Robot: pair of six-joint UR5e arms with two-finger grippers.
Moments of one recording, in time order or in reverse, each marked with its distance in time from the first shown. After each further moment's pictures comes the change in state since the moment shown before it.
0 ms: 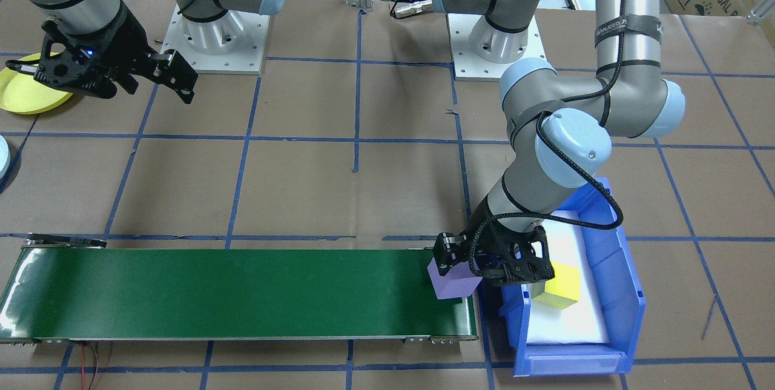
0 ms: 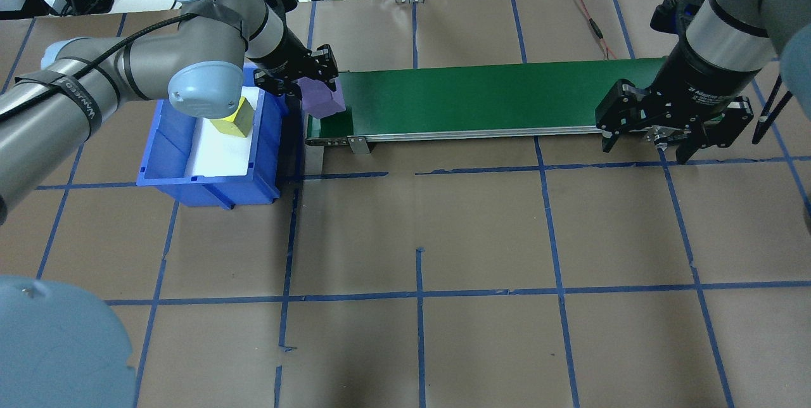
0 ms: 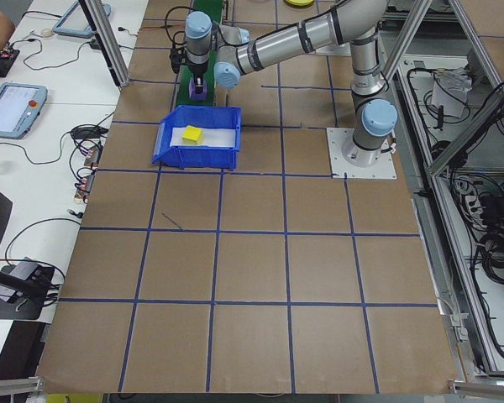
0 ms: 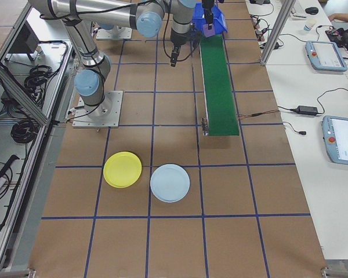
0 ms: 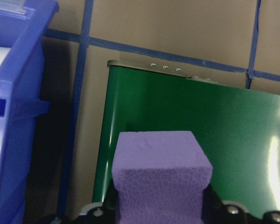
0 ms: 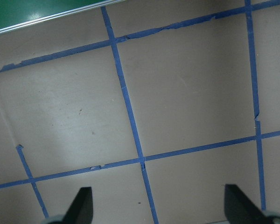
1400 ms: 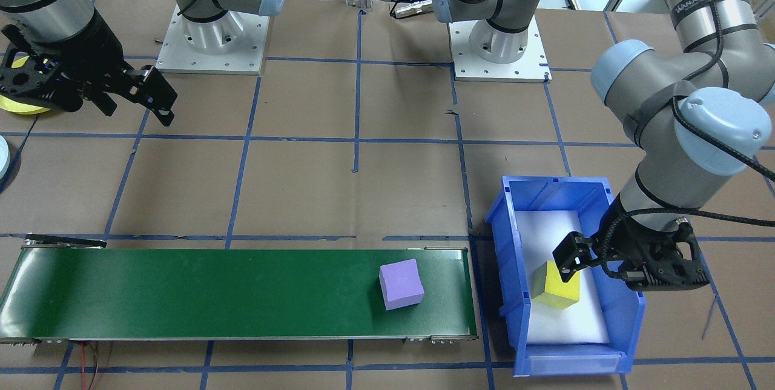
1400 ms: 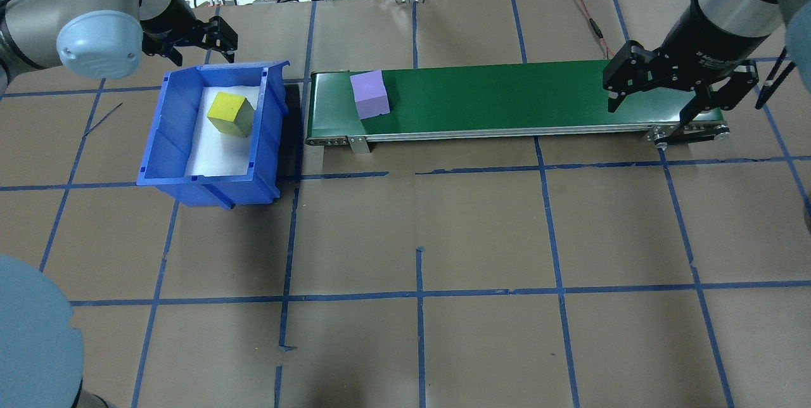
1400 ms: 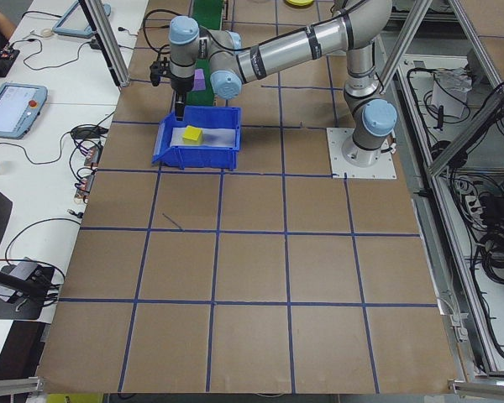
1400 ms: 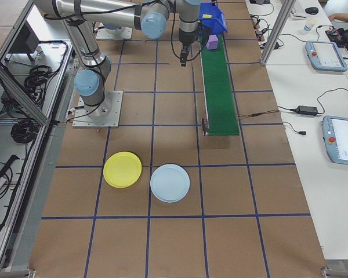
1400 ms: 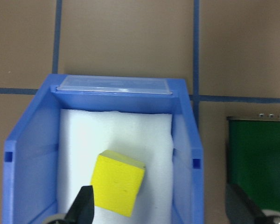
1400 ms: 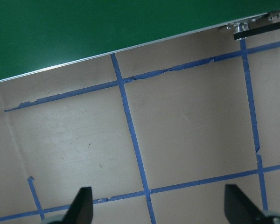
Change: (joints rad) left arm 0.202 0.042 0.096 -0.107 0.203 0.363; right arm -0.030 0.051 -0.054 -0.114 0.025 -0.005
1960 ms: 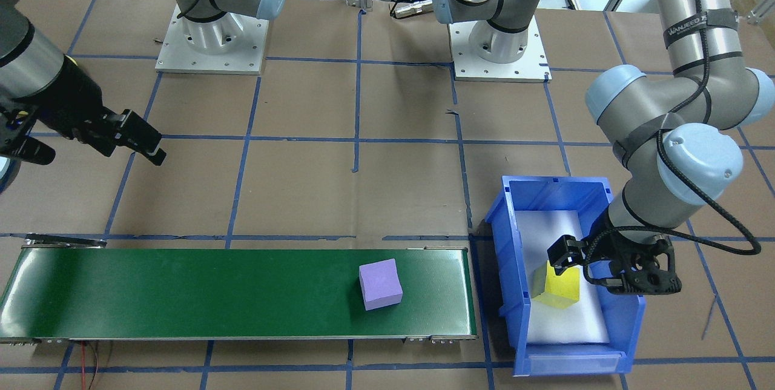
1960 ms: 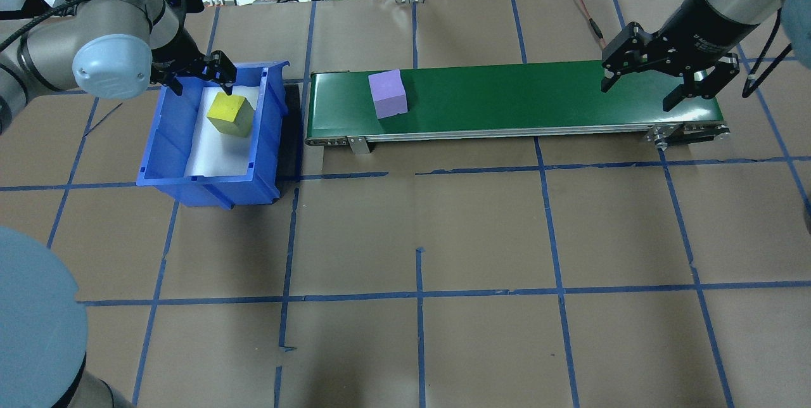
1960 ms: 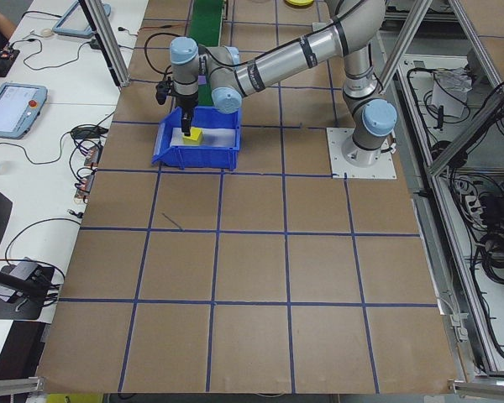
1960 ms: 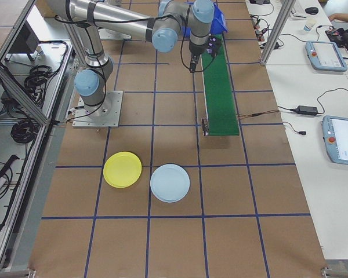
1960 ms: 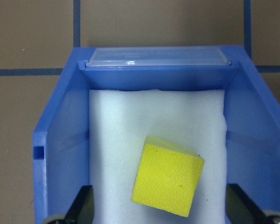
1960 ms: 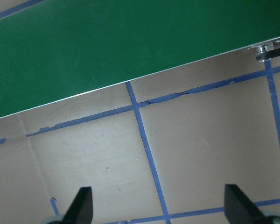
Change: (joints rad) left arm 0.012 -0.036 -0.062 -0.004 0.047 0.051; right arm -0.084 0.136 -0.037 -0.057 0.171 -0.034
